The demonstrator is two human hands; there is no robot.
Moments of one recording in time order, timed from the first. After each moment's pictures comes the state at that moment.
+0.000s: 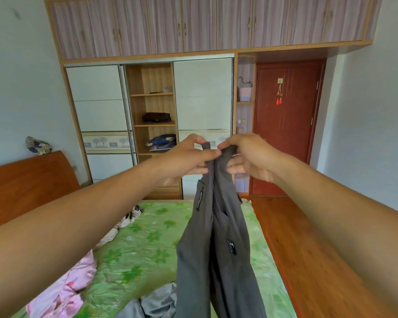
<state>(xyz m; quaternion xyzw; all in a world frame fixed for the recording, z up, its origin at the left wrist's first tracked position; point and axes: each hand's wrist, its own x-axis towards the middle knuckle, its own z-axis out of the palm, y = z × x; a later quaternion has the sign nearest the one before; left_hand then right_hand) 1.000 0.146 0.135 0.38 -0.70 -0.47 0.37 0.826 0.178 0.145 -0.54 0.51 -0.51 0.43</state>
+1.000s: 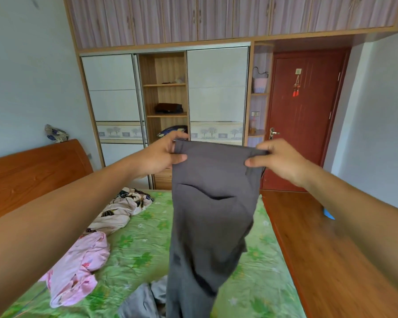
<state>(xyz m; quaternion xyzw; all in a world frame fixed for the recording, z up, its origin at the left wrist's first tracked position) 1.082 0.108 0.115 0.36 -0.77 -0.40 0.36 0.776 0.155 0.101 -0.71 0.52 -0.42 0.23</state>
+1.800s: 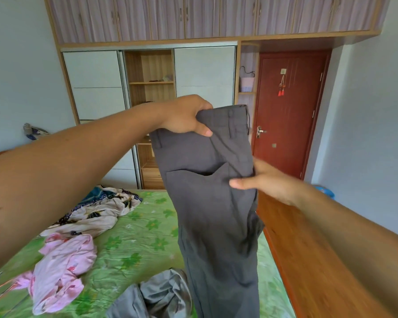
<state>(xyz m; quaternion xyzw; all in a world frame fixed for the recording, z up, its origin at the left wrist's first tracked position) 1.014 0.119 0.214 0.36 -0.92 -0.05 0.15 0.776 0.180 0.070 -0.69 0.48 -0.38 0.38</state>
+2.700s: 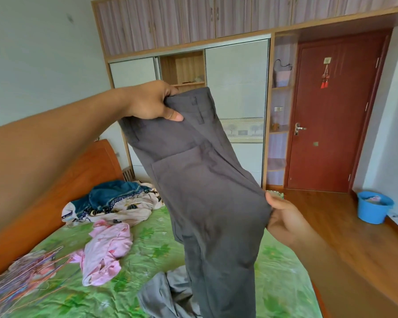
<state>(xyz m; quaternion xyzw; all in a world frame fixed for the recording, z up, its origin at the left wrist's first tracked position) 1.068 0.159 0.244 0.48 -0.85 -0.07 0.19 0.757 0.172 -0.049 -0.36 0.31 -0.59 0.66</state>
